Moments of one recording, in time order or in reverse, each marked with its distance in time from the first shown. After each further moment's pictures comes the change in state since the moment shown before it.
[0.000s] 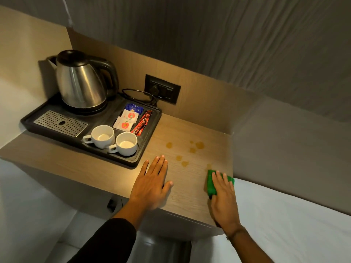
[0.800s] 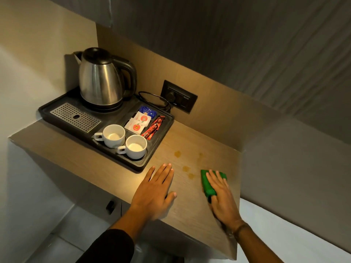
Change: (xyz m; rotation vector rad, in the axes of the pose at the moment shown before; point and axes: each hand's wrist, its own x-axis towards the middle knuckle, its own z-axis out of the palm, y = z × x) left_hand -0.001 -0.002 0.004 -0.034 0.030 -0.019; right_hand 0.075 0.020 0.014 0.051 -0.149 -0.313
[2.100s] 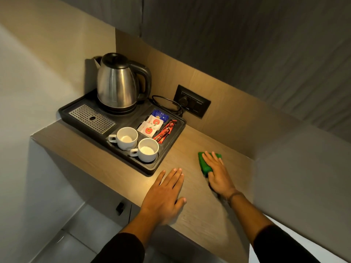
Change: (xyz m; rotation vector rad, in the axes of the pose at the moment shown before) left_hand 0.000 0.002 -0.004 0.006 -0.029 0.000; right_hand 0.112 -0.038 -0.006 -0.024 -0.086 -0.095
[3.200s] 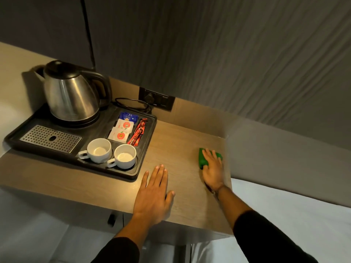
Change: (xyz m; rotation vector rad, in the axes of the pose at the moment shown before) left_hand 0.000 -0.001 -0.003 0.055 -0.053 0.023; right_hand -0.058 -0.007 -0.007 0.053 0.259 0.437
